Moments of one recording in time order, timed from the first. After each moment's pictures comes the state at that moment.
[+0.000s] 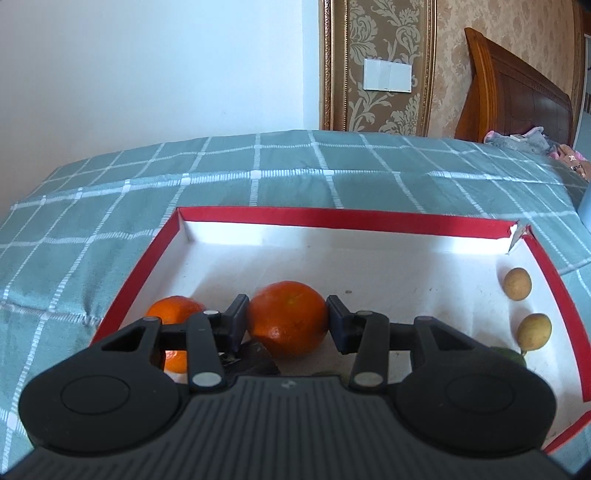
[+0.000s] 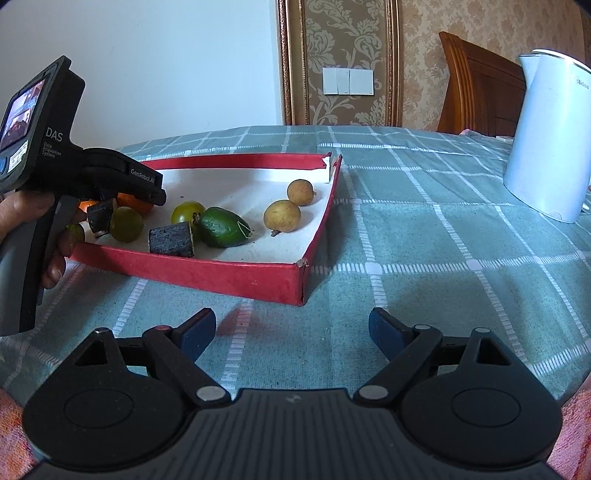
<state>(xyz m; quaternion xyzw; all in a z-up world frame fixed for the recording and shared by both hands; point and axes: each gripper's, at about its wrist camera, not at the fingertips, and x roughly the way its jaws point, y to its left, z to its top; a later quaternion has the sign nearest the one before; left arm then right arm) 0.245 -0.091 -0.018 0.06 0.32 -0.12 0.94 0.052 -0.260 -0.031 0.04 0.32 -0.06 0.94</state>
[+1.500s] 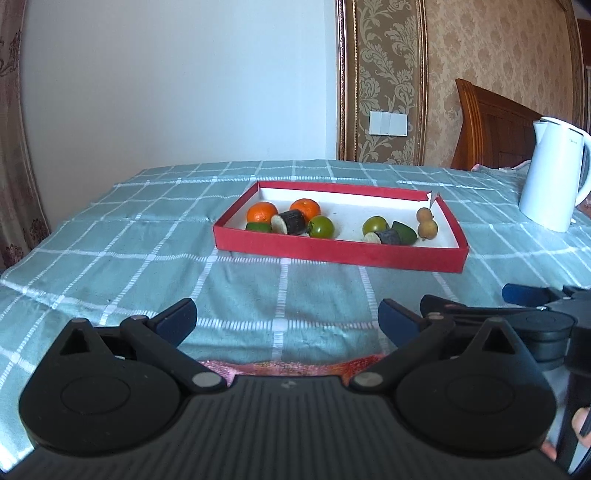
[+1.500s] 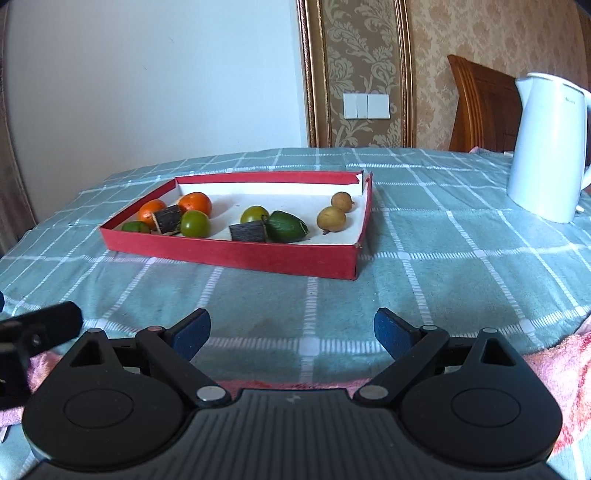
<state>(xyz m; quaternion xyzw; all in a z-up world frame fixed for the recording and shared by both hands) -0.027 -0.029 0.015 0.04 0.24 -0.08 0.97 -0.015 -0.212 -0.012 0.04 0.28 -0.04 0.96</state>
